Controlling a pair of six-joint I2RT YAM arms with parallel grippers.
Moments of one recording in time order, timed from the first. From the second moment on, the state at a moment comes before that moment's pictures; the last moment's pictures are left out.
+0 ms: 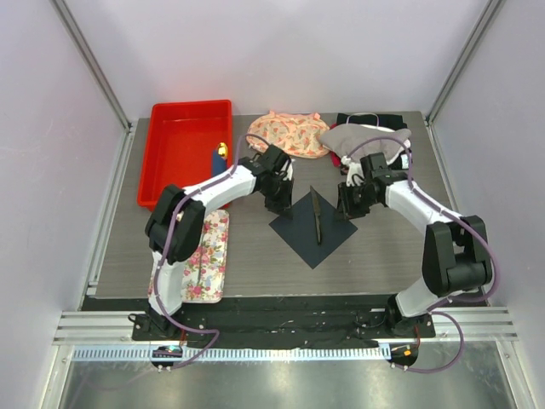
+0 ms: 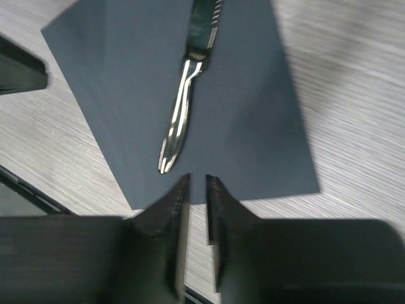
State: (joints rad) left arm -0.67 2.03 1.59 -0.66 0.34 -0.49; right arm 0.18 1.54 1.01 -0.59 -0.41 0.05
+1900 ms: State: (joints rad) left arm -0.62 2.00 1.41 -0.52 0.36 -0.49; right arm 0.46 1.60 1.07 -0.59 -0.12 0.12
